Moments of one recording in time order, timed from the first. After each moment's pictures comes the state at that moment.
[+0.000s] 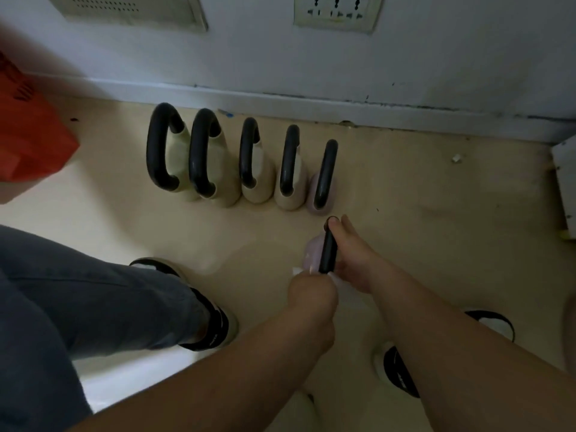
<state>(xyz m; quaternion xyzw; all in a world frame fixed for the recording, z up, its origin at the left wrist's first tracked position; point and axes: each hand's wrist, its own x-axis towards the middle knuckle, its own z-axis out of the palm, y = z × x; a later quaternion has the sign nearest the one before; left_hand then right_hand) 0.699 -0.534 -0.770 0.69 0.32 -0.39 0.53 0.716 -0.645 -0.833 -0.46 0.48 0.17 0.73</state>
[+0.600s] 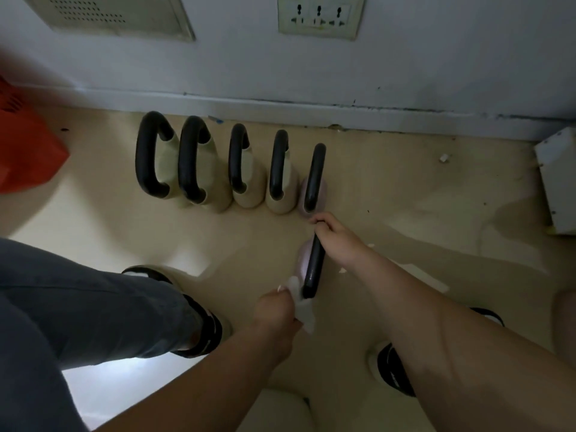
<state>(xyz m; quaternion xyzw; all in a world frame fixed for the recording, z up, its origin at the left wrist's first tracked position) 0.701 -0.492 -0.798 0.63 0.34 -0.43 0.55 0.726 -0.657 -0.824 -0.73 0.36 0.15 0.56</state>
